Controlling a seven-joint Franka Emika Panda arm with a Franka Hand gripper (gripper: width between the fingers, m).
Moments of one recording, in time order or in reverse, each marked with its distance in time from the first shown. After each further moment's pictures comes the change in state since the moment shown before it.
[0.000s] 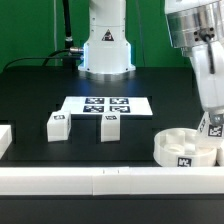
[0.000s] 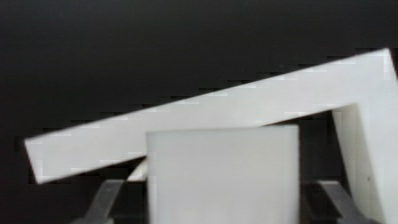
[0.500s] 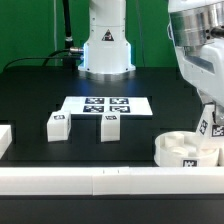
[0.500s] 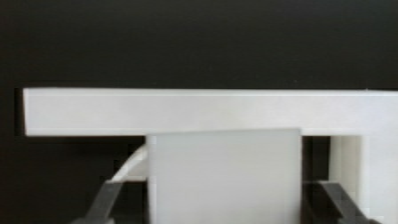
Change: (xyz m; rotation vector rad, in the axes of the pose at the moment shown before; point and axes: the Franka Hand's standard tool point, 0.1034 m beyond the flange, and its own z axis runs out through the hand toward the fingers) arm 0.000 0.002 0.001 -0.008 0.031 -0.219
